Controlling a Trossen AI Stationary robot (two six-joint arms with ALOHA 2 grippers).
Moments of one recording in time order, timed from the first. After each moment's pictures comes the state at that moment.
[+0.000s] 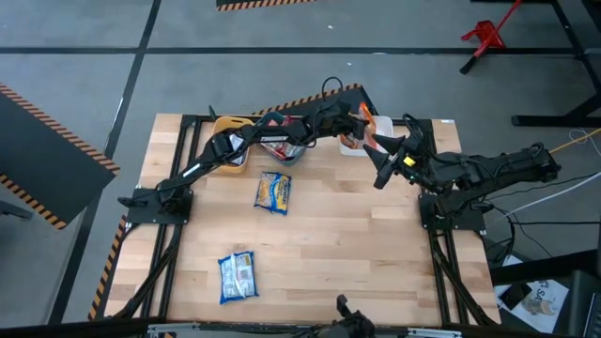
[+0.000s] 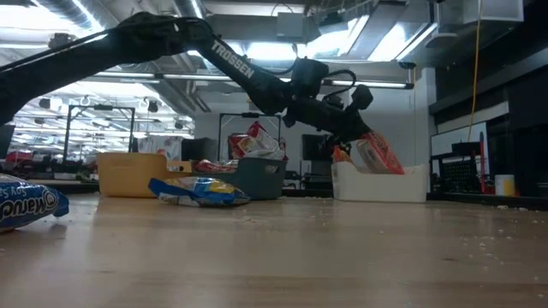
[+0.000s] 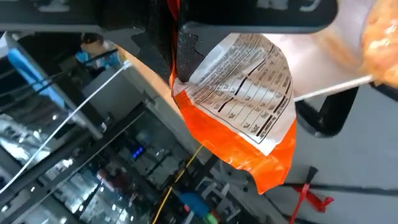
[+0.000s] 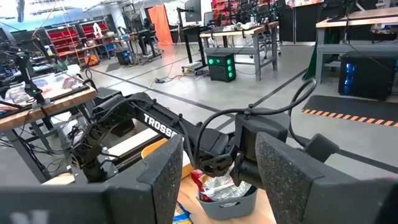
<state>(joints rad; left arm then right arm) 0.43 2.50 2.00 0.36 0.05 -0.70 0.26 0.93 0.99 -0.18 0.88 0.32</state>
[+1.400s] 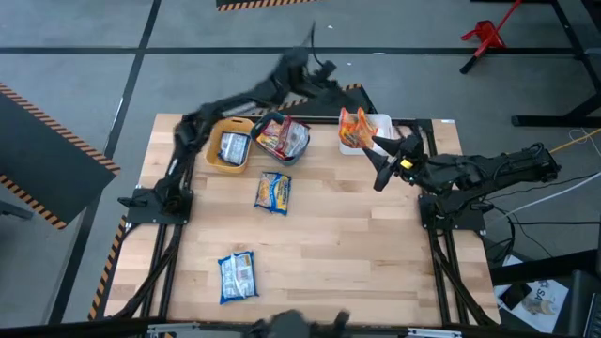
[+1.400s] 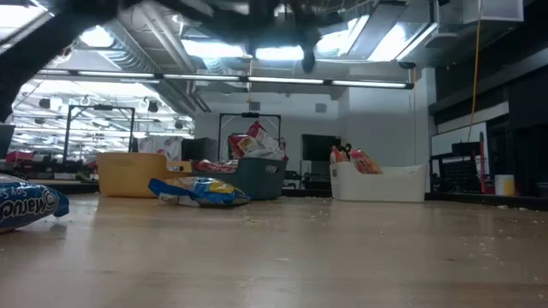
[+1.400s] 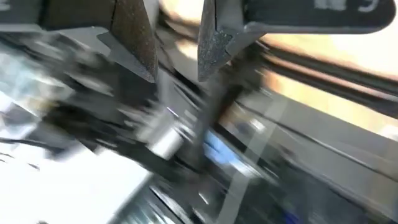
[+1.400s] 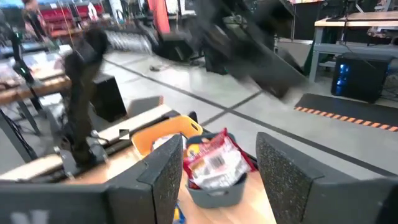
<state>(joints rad) 0.58 2.13 2.00 0.19 0.94 -0.70 0.26 0.93 0.99 -0.25 0.88 0.31</state>
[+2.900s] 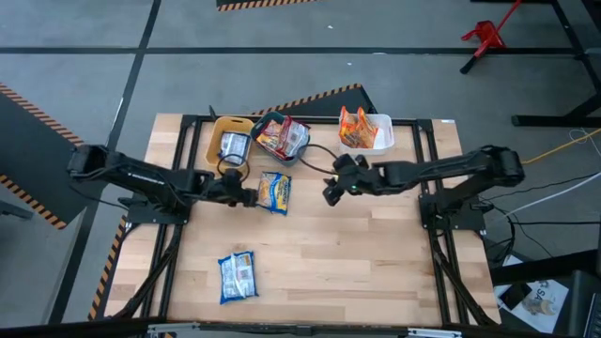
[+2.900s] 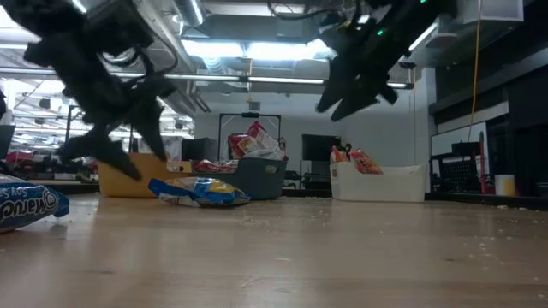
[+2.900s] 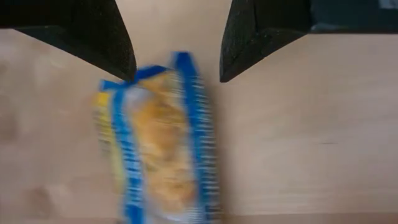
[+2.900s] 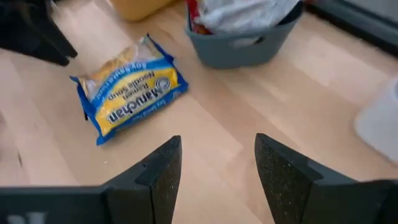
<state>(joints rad) -0.02 1.09 0.42 -0.20 -0.20 -1.36 0.02 1.46 0.99 -0.35 0.40 0.63</state>
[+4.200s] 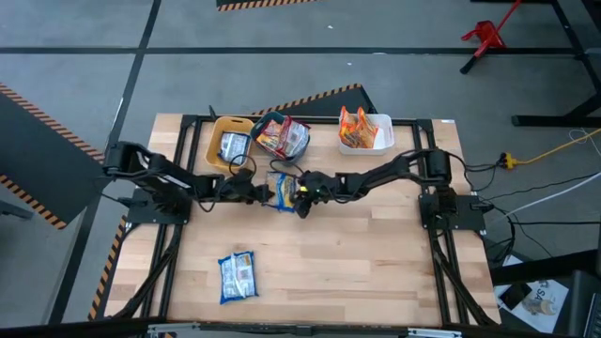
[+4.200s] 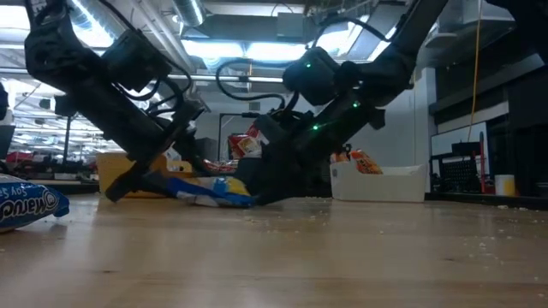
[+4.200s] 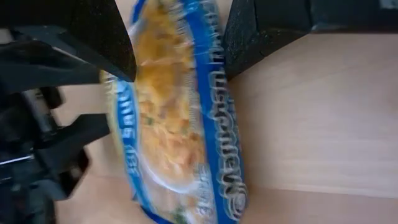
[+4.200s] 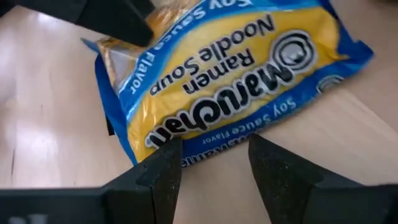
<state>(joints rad) 0.07 1.50 0.31 0.54 -0.20 -1.35 -0.07 2.04 1.02 0.32 0.00 0.54</state>
